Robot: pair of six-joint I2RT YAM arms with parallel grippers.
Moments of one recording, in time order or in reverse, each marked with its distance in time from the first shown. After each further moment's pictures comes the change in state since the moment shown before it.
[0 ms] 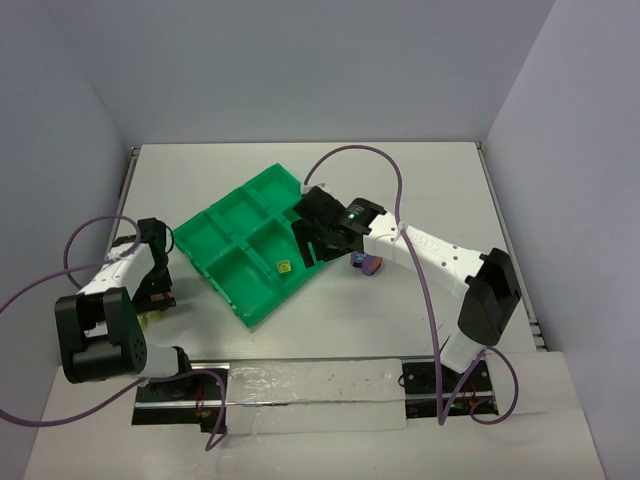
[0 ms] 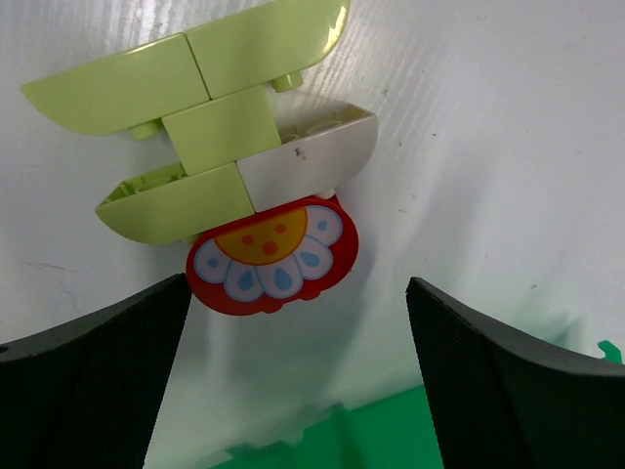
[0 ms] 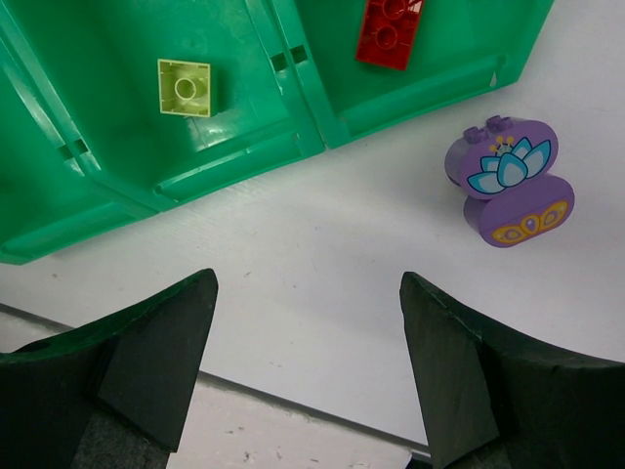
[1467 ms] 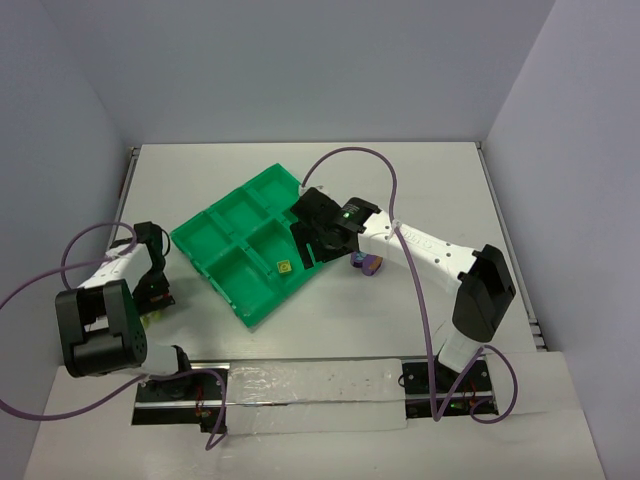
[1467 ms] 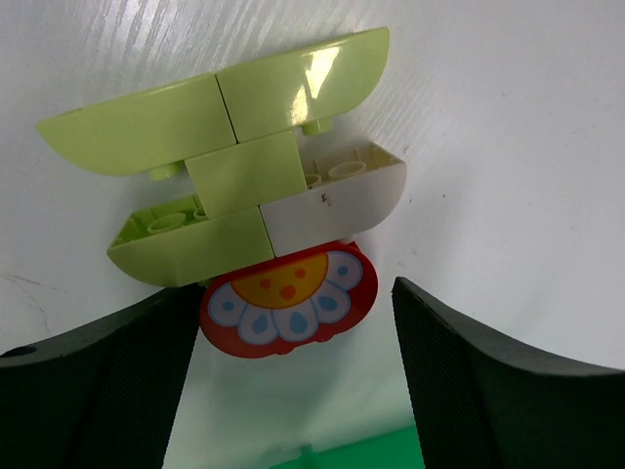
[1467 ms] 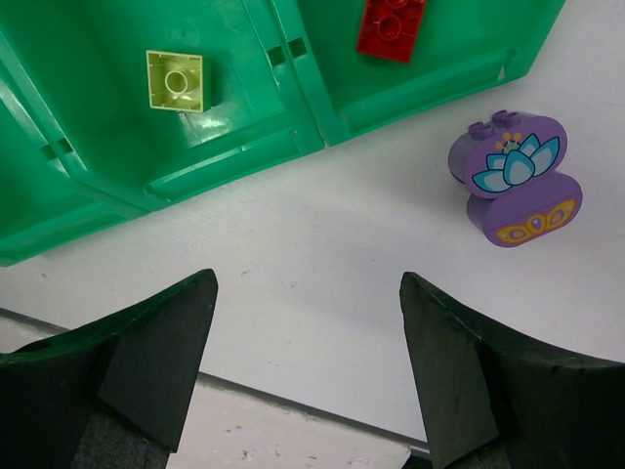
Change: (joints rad) left arm 0.045 0.033 -0.023 0.033 -0.011 -0.122; right arm -0.002 0.035 0.011 -0.014 -0.006 0.000
